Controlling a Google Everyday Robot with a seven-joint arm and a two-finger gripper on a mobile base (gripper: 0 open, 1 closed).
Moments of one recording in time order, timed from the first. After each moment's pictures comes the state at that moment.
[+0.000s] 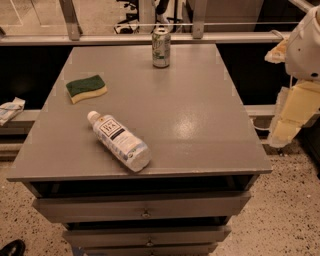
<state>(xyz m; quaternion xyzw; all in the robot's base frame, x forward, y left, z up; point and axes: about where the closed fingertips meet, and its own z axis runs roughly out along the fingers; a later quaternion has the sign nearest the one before) 0.438 -0.215 0.981 -0.60 0.78 -0.04 0.17</state>
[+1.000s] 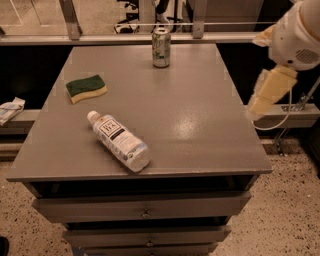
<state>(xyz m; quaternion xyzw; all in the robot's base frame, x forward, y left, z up) 0.510 -0.211 0.977 -0.59 0.76 -0.04 0.25</state>
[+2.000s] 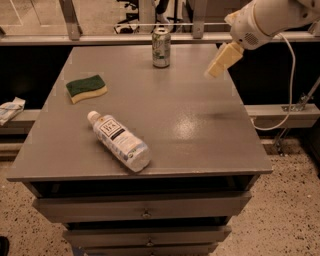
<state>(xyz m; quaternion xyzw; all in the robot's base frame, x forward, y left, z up) 0.678 -0.184 0.965 -0.54 0.74 0.00 0.39</state>
